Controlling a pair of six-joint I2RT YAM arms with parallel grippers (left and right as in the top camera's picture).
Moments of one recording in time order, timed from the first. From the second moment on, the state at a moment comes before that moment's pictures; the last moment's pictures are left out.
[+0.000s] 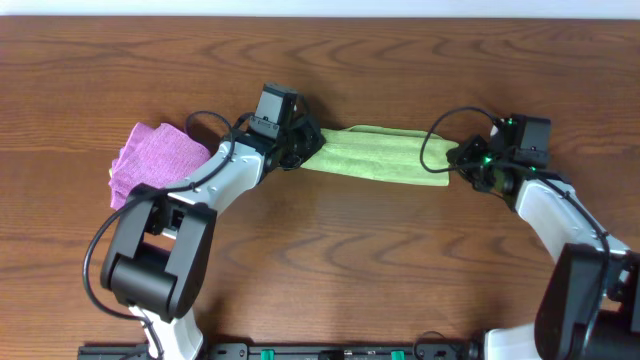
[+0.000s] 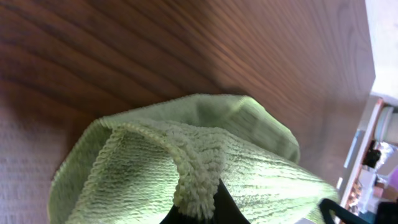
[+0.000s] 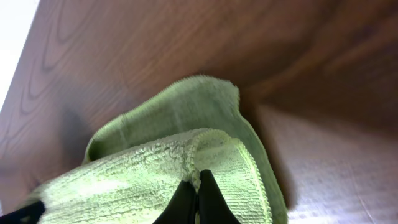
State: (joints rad) left arm -0.39 1.91 1.15 -0.13 0.37 -1.03; right arm -0.13 1.63 0.86 -0.18 -0.38 0.65
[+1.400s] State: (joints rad) left arm -0.34 2.02 1.17 0.03 0.22 -1.04; right arm -0.12 1.71 0.90 -0.12 -0.15 0.64
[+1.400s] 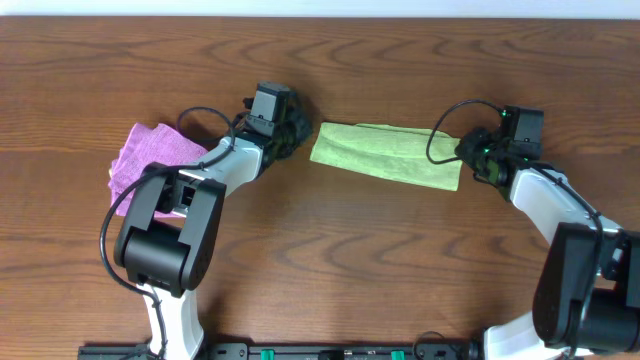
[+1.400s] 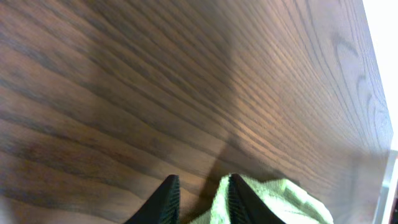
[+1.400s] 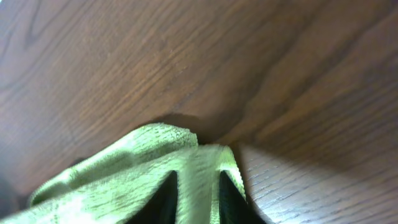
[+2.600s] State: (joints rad) left arm -0.40 2.00 1.62 -0.59 0.20 -0.66; right arm -0.11 1.52 0.94 -0.43 -0.21 0.65
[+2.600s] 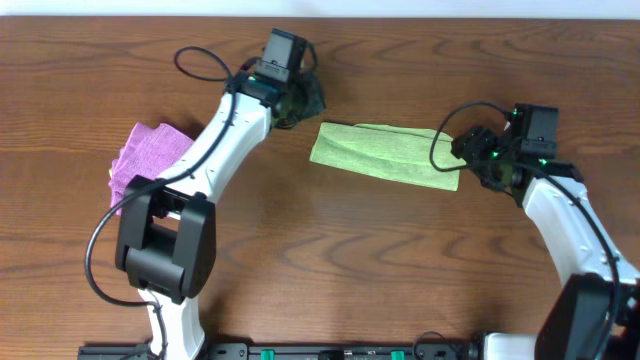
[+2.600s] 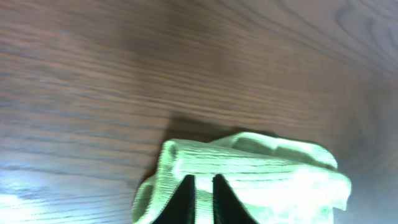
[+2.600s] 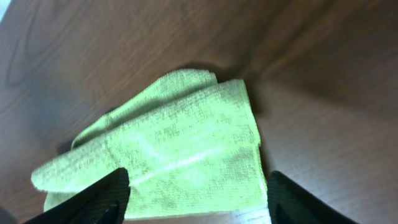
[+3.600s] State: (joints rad) left arm -0.48 2.20 1.62 -0.53 0.18 -0.64; right arm -0.10 1.48 0.86 -0.57 -0.27 0.81
